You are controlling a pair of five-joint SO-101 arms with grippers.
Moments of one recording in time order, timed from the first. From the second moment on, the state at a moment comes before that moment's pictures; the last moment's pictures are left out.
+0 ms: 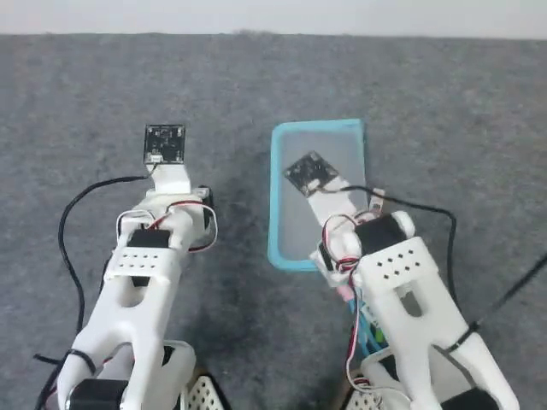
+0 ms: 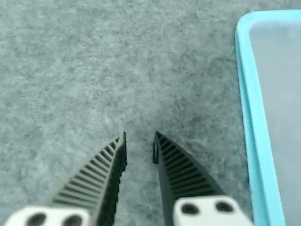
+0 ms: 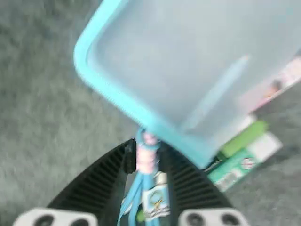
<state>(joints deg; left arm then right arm) -4.5 -28.9 64.4 26.8 7.5 -27.6 -33.0 46.6 73.4 14.8</state>
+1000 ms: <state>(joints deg) -4.7 -28.9 64.5 26.8 7.5 -26.7 -13.0 54.2 58.9 17.1</state>
